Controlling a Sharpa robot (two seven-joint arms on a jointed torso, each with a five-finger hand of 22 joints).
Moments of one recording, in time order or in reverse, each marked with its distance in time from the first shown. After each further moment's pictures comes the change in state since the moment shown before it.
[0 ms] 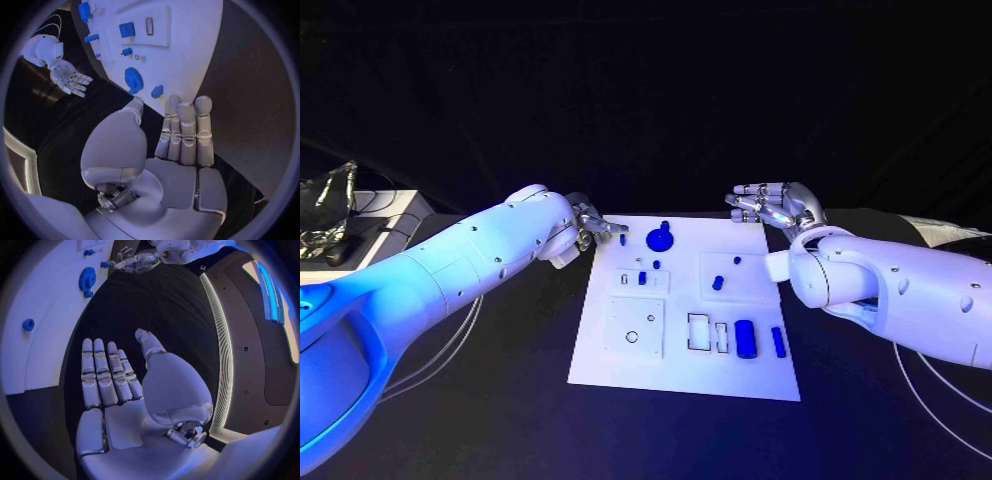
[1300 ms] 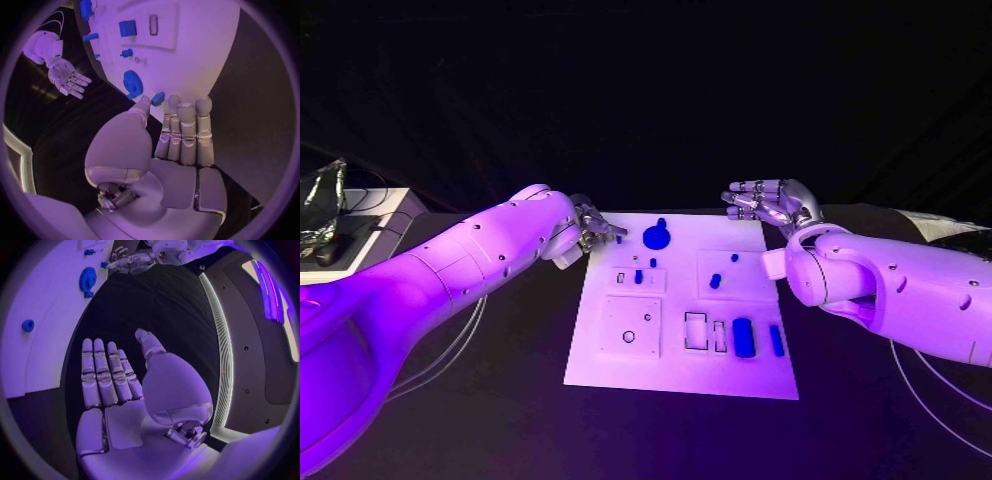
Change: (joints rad) left arm 0.007 0.027 -0.005 -0.023 0.041 0.015 -0.013; left_hand 0.066 0.085 0.001 -0.104 0.000 0.000 0.000 -0.007 0.020 0.000 0.000 0.000 -0.011 0.000 0.000 0.008 0.002 0.000 0.000 0.000 0.000 0.015; right arm 0.008 -0.002 0.003 0.012 -0.001 0.000 0.006; right_hand 0.000 0.000 0.000 0.000 0.000 0.000 0.000 0.000 0.000 0.000 0.000 0.000 0.000 0.000 0.000 0.000 0.000 0.000 0.000 0.000 0.000 0.000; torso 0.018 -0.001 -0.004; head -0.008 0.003
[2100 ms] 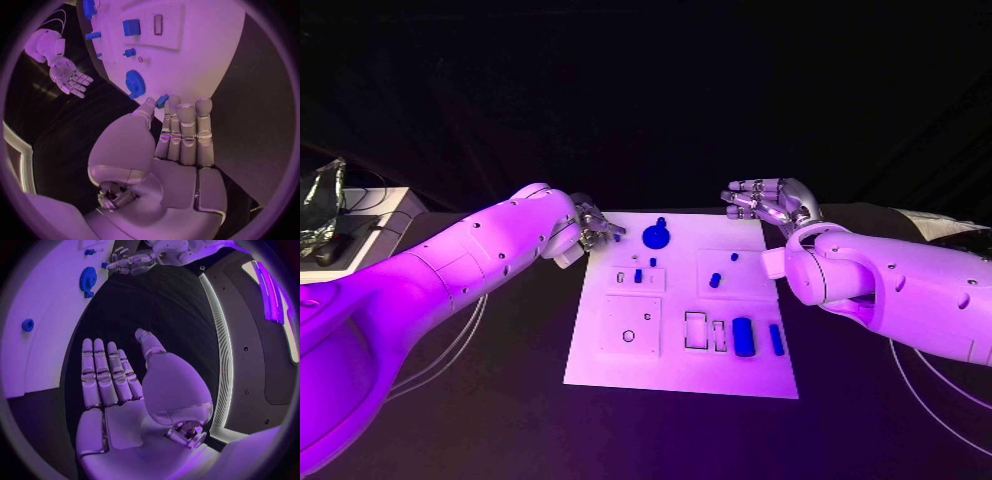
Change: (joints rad) left arm 0.002 0.002 0.000 0.000 0.015 0.001 0.004; left_hand 0.061 0.074 0.032 -0.058 0.000 0.015 -0.015 0.000 0.001 -0.003 -0.004 -0.016 -0.007 -0.006 -0.006 0.011 0.006 0.000 0.001 -0.001 0.005 0.016; right arm 0.000 0.001 0.000 -0.003 -0.006 0.001 0.000; right_hand 0.000 0.000 0.000 0.000 0.000 0.000 0.000 0.000 0.000 0.000 0.000 0.000 0.000 0.000 0.000 0.000 0.000 0.000 0.000 0.000 0.000 0.000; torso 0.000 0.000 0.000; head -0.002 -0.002
